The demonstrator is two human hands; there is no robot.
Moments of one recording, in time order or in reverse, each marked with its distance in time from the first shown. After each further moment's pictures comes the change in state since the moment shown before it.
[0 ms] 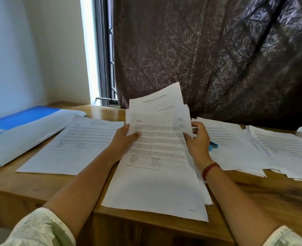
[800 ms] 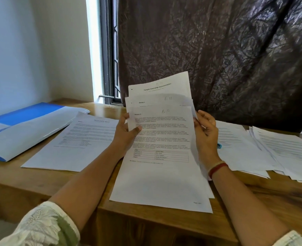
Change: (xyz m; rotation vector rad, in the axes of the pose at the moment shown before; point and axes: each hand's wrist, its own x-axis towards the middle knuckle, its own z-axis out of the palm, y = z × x) left_hand 0.000 0.004 0.003 -0.080 0.156 0.093; right_hand -0.002 -0.019 -0.004 0.300 0.015 -0.179
